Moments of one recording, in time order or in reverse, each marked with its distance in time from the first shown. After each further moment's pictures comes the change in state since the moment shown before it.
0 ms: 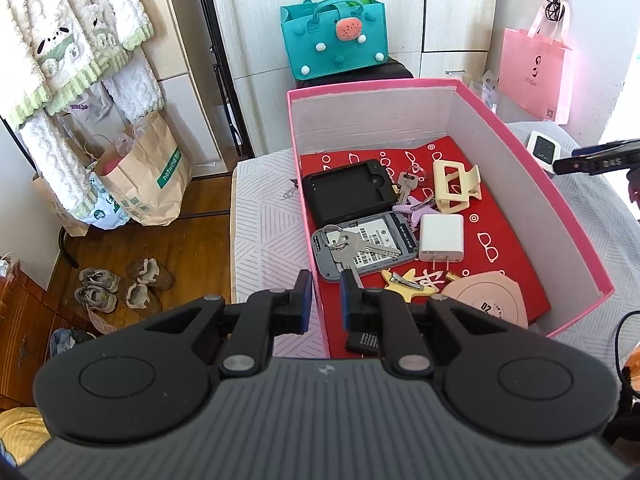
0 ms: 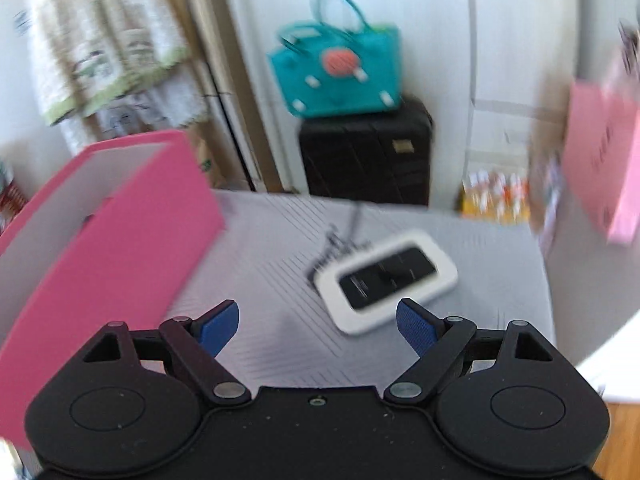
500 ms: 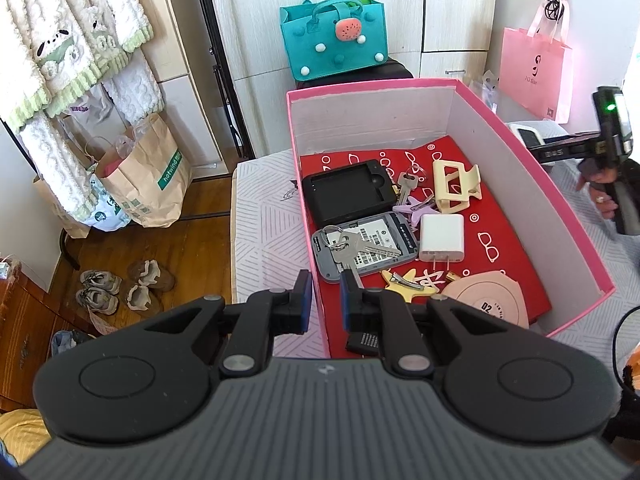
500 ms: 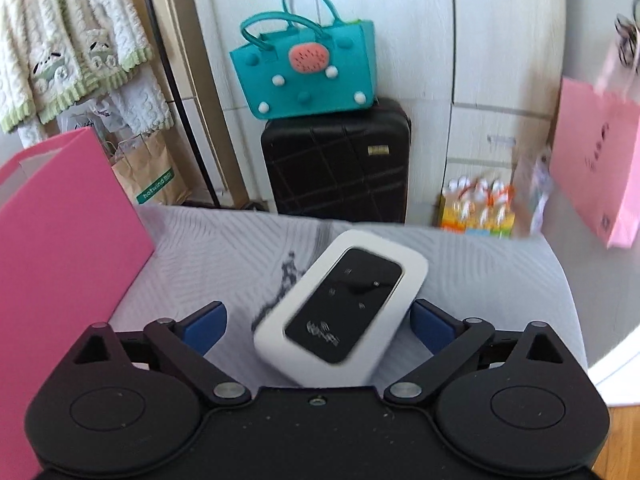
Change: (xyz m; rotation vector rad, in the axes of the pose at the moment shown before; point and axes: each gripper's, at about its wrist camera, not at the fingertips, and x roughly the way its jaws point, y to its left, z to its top) left arm 0.000 -0.002 -0.002 -0.001 -0.004 0.001; right arm 0.068 -0.002 0.009 -0.036 -0.070 -0.096
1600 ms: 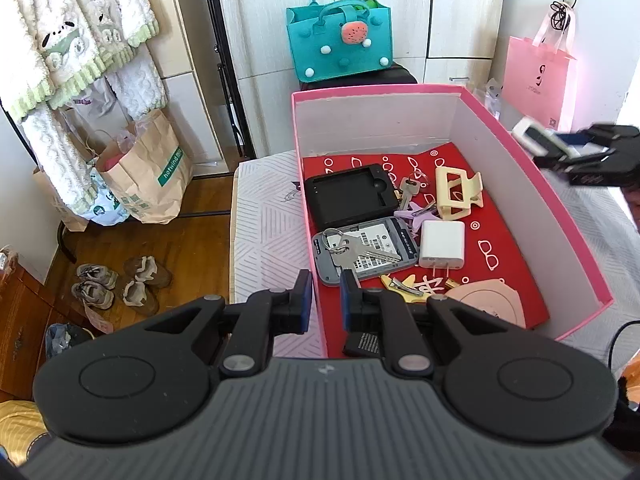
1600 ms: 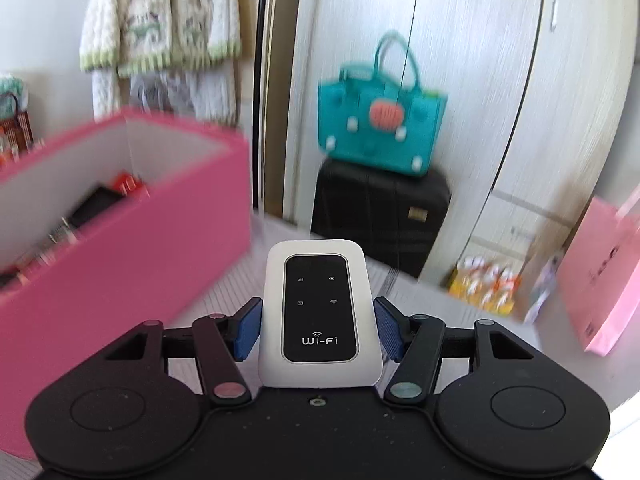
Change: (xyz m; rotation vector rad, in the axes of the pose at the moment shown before) left arm 0.000 0.000 0.001 -0.027 -0.006 0.003; right arm -0.087 0.056 0.002 -0.300 -0.100 0.031
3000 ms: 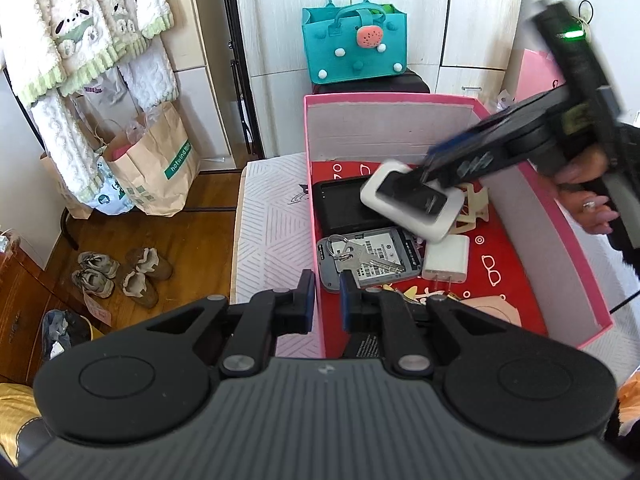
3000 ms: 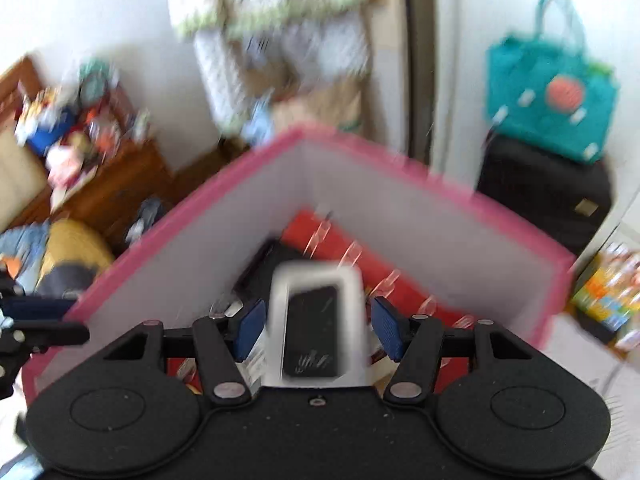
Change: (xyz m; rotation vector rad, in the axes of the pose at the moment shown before) left arm 0.000 0.002 0.004 -0.066 -0.003 0.010; right arm 0.073 0.113 0.105 0.009 0.191 0.360
